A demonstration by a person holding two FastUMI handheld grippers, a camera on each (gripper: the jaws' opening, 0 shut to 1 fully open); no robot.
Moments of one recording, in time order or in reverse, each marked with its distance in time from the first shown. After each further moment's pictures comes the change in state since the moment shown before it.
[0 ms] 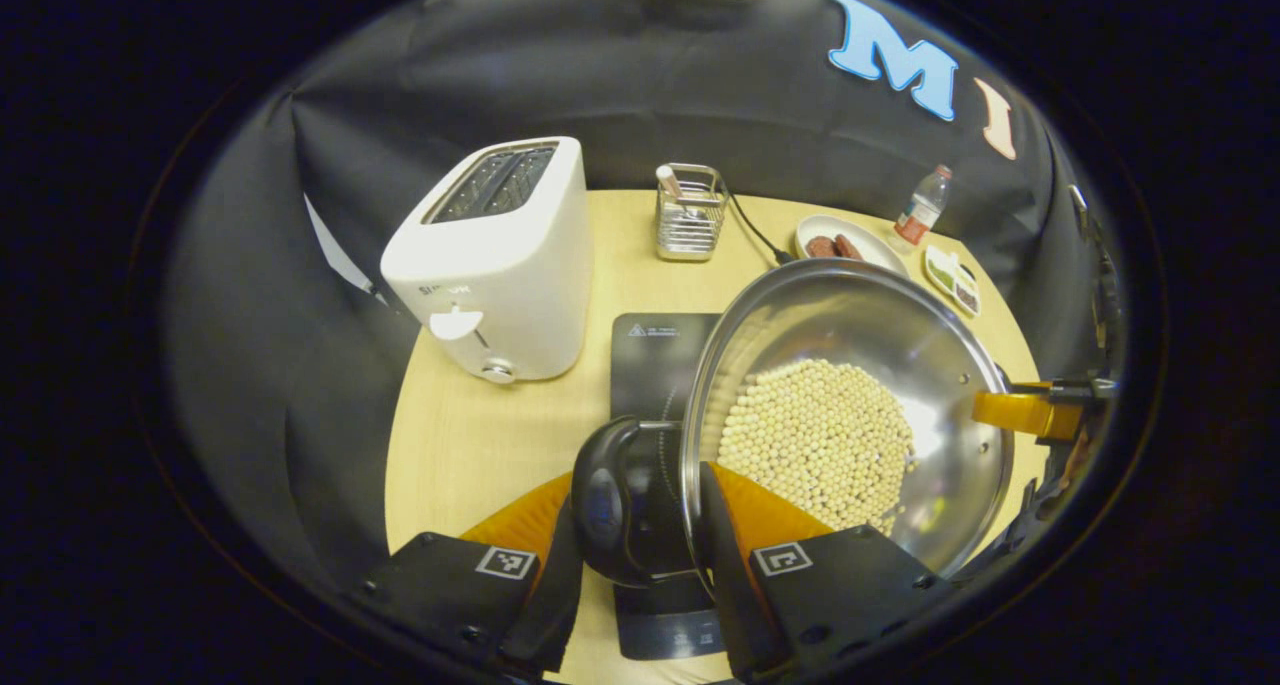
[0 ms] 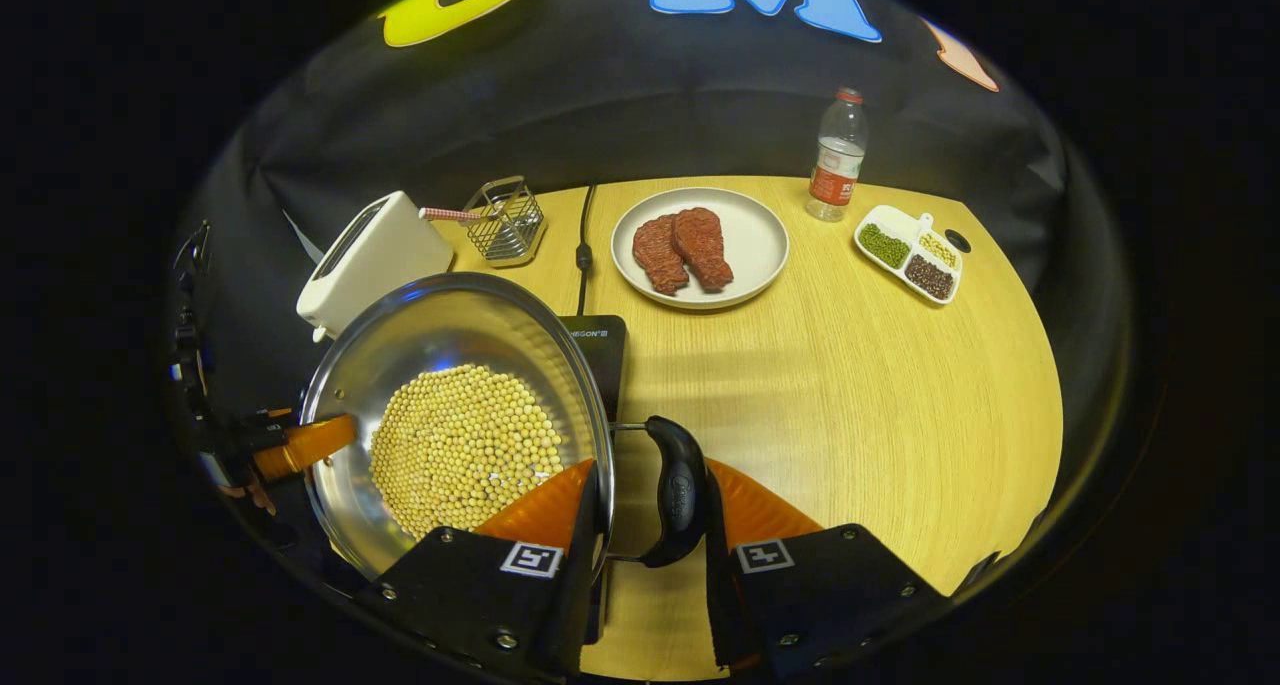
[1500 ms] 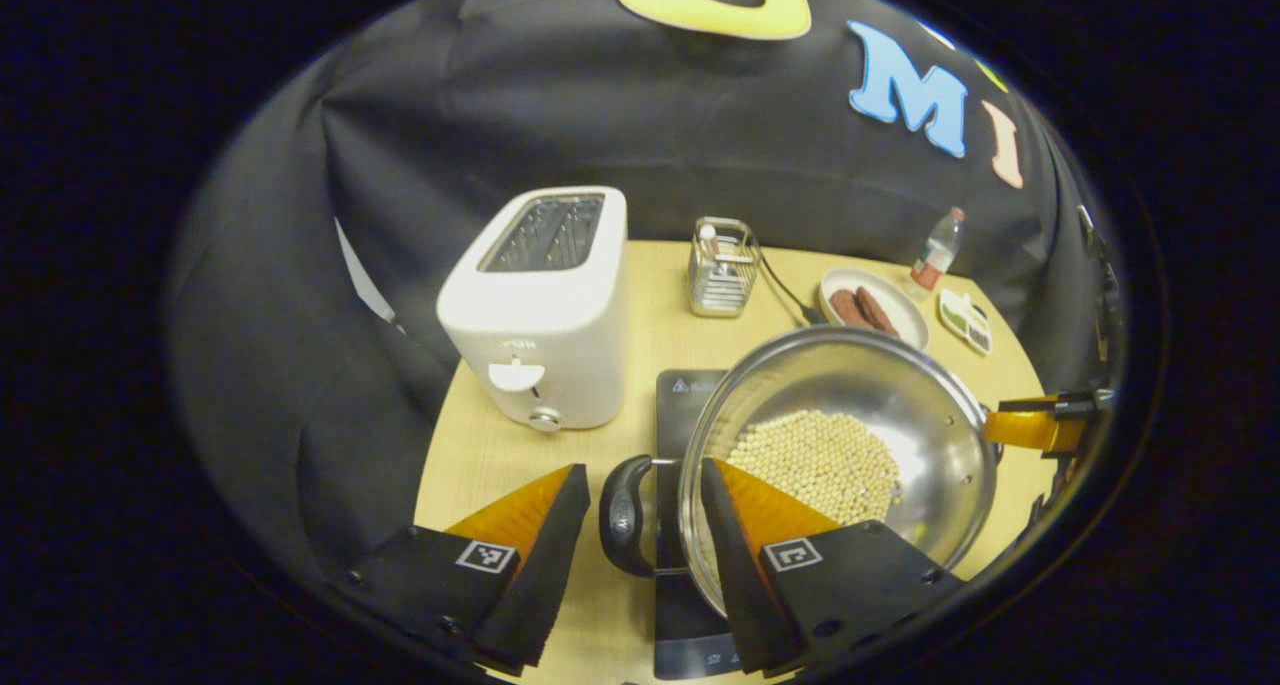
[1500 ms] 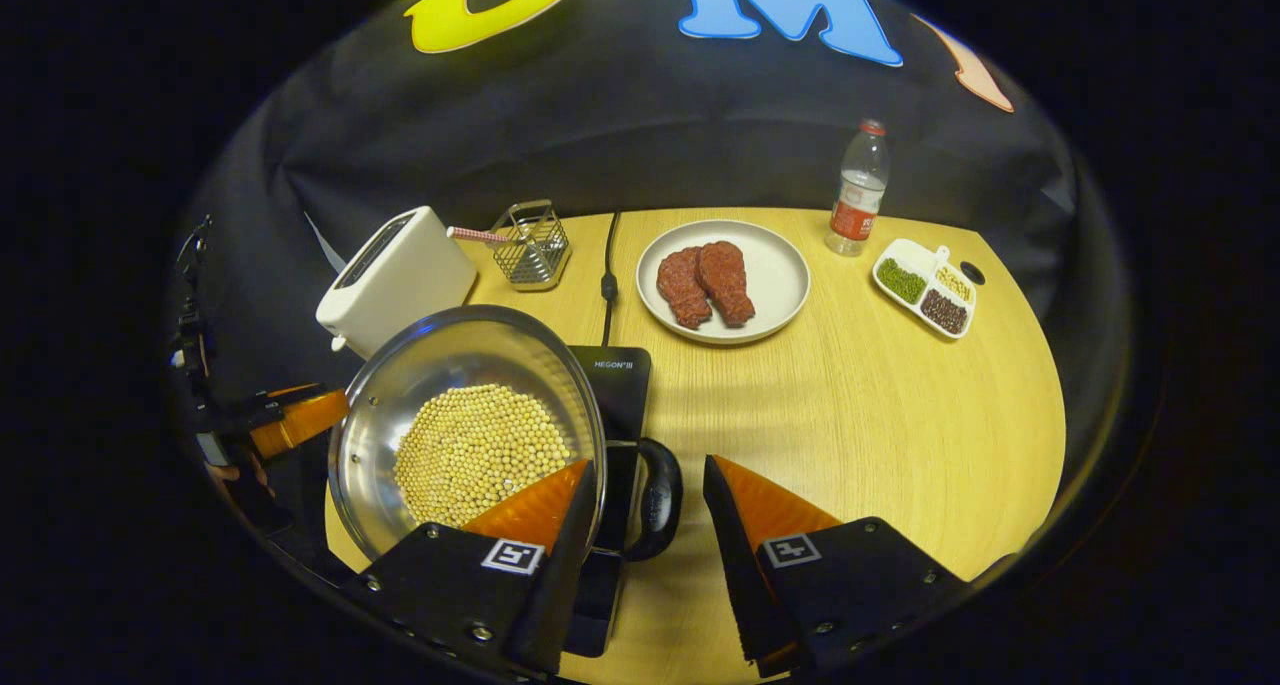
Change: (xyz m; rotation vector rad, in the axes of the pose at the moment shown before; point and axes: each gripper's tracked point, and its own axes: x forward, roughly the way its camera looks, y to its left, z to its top) left arm -0.041 0.010 0.039 -0.079 -0.197 0.029; right arm -0.011 0.003 0.025 -0.054 -0.118 0.054
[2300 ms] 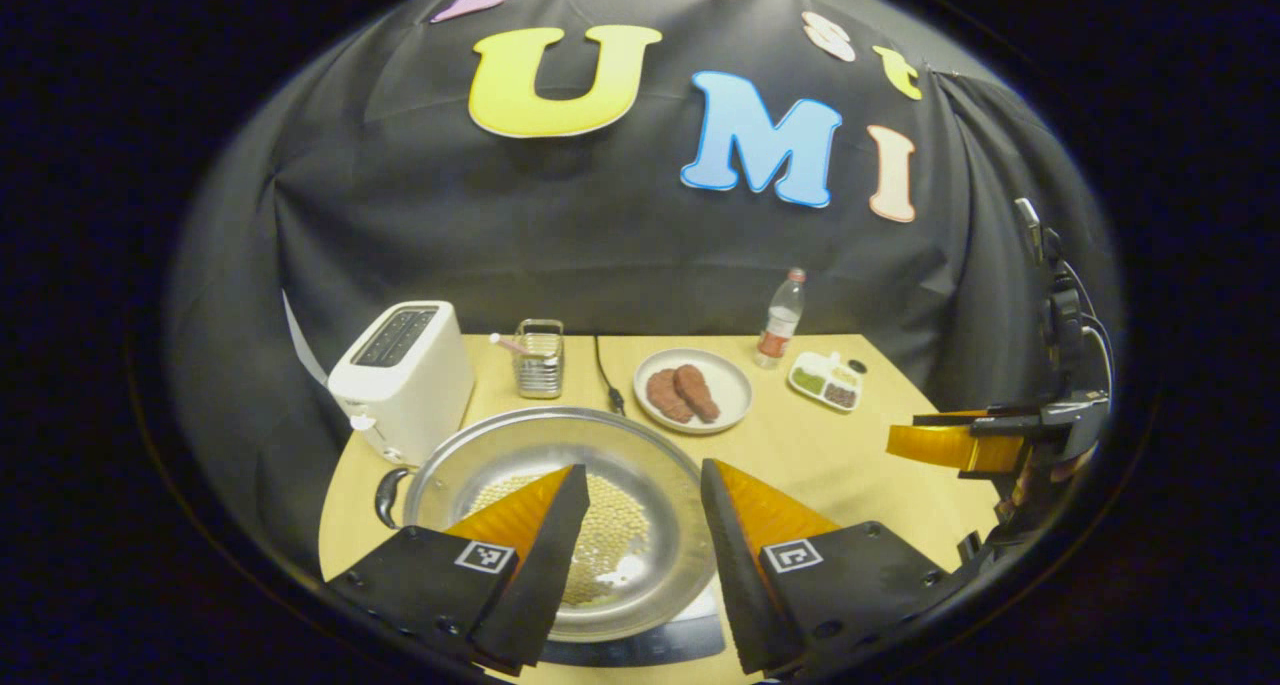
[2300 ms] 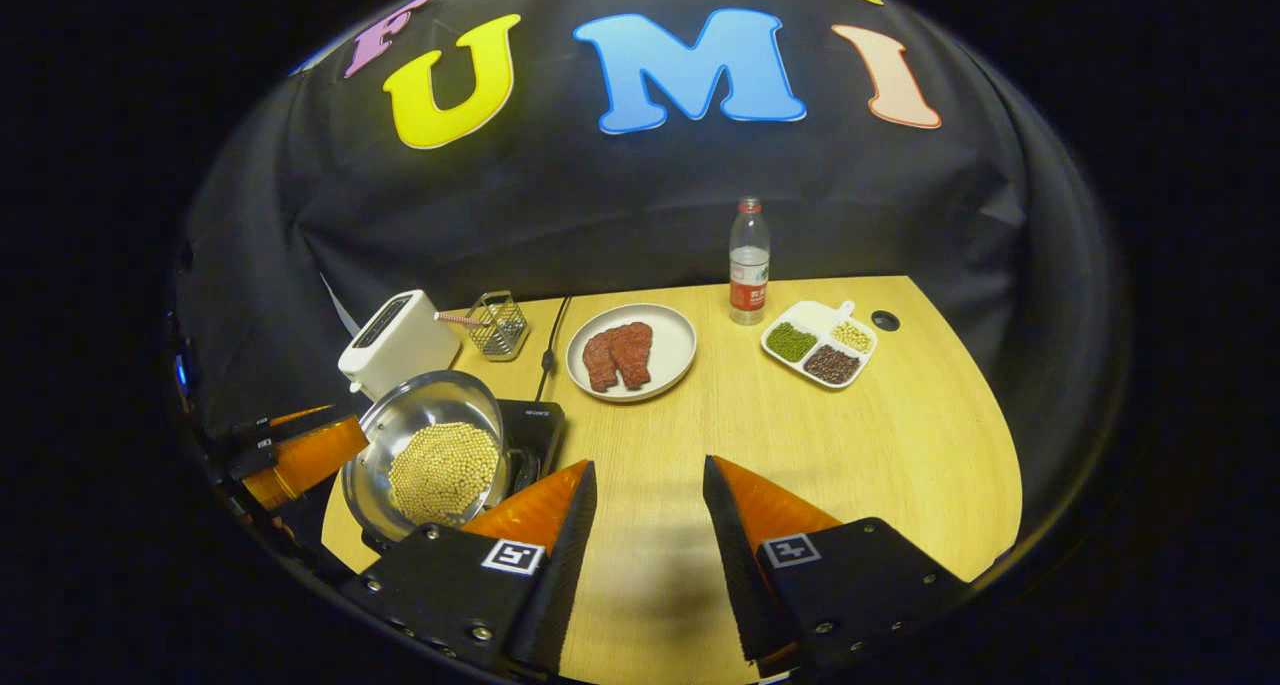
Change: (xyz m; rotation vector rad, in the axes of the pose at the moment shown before) left arm -0.089 -0.240 0.038 0.066 -0.223 -0.157; right arm -0.110 -0.121 0.024 0.036 -0.211 -0.021
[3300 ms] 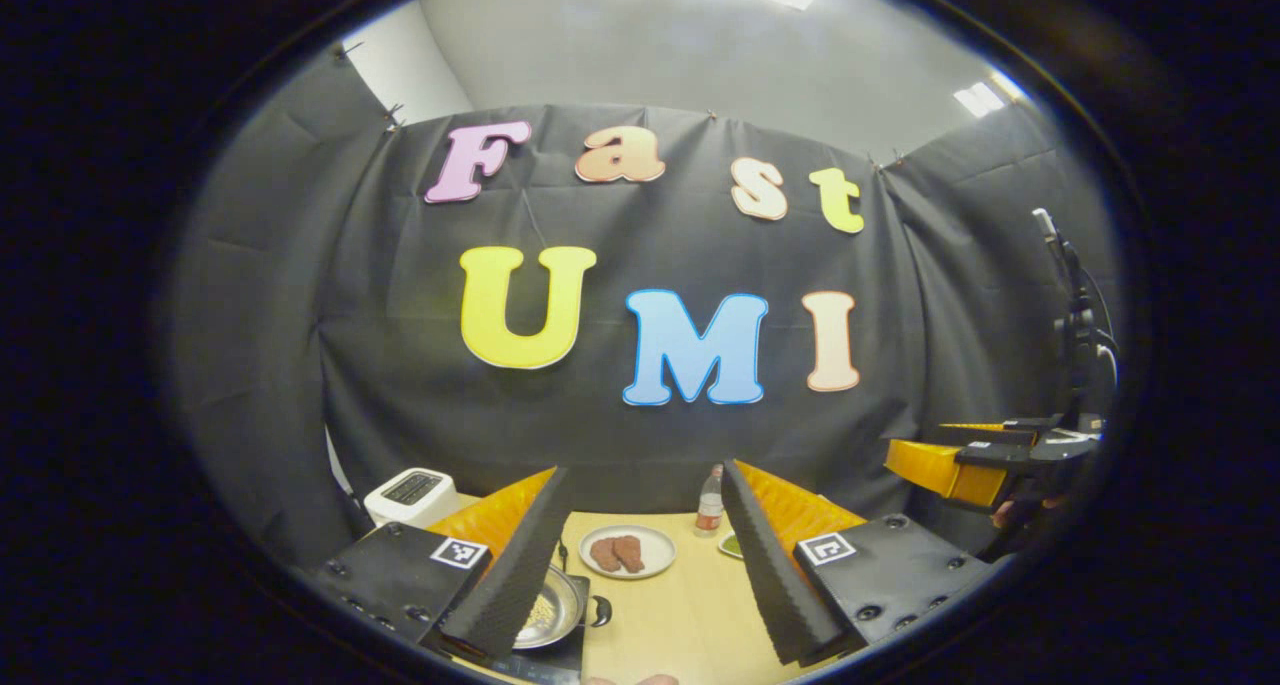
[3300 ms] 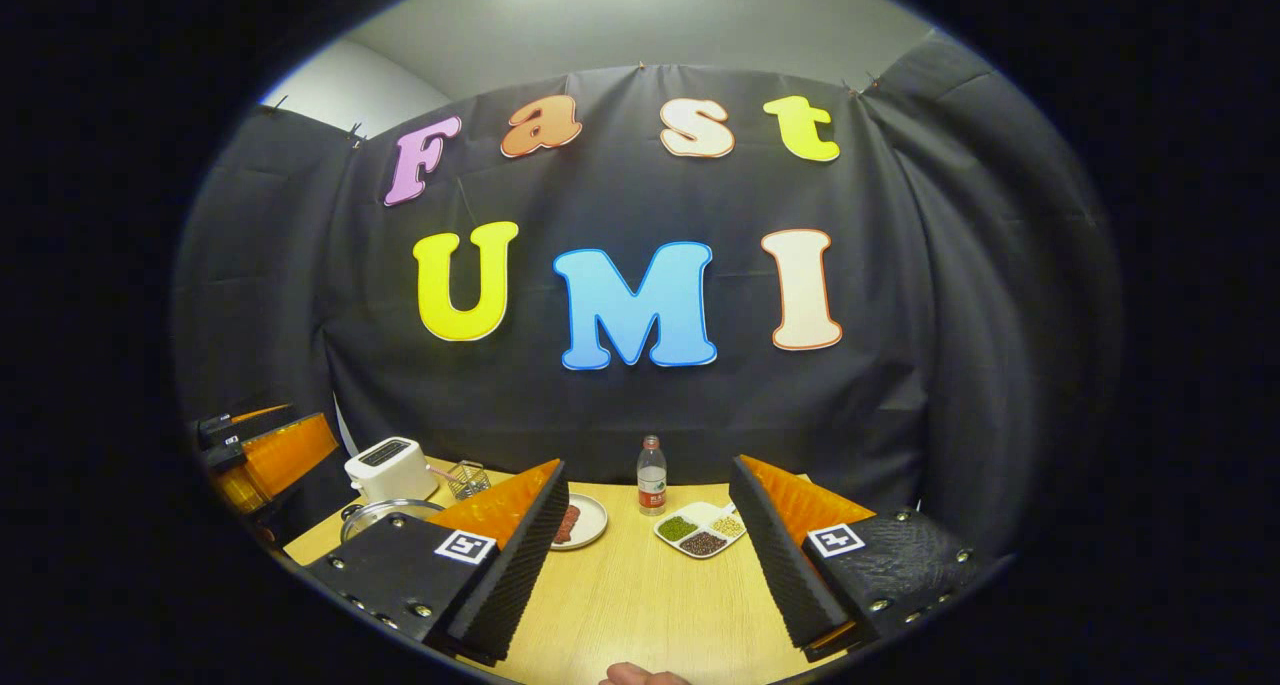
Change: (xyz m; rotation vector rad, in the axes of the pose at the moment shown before) left arm -0.153 -0.155 0.139 0.030 -0.520 0.108; right arm -0.198 -0.090 0.135 -0.120 -0.563 -0.046
